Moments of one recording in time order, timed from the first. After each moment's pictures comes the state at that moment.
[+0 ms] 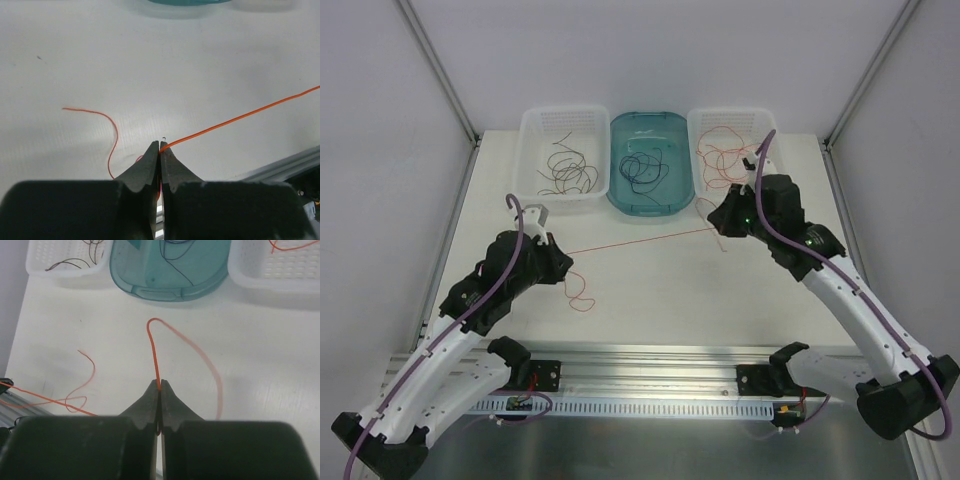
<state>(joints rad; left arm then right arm) -0.52 0.65 0.74 -0.65 -0.07 -0.49 0.53 1.09 1.10 -0.52 -0.02 0.47</state>
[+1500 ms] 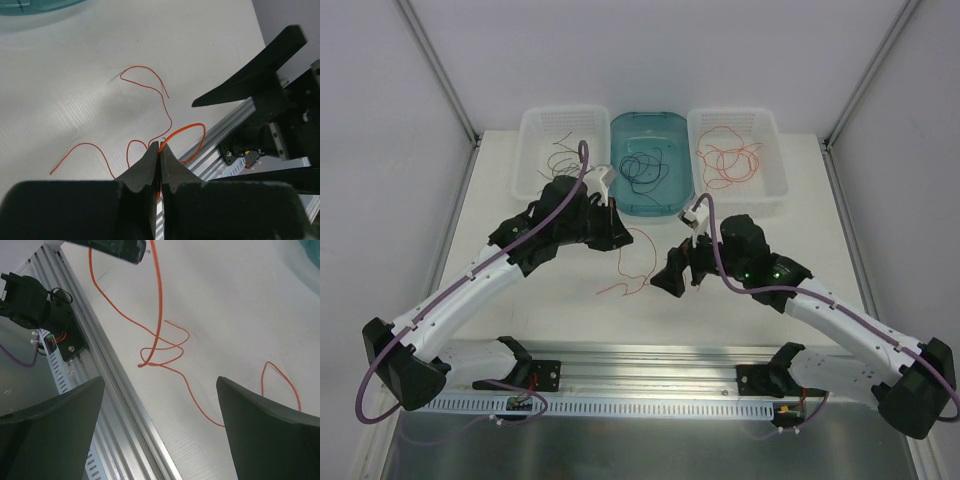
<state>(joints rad) -0.69 1.16 1.14 -0.56 0.21 -0.52 0.75 1.00 0.83 -0.28 -0.38 0.21</state>
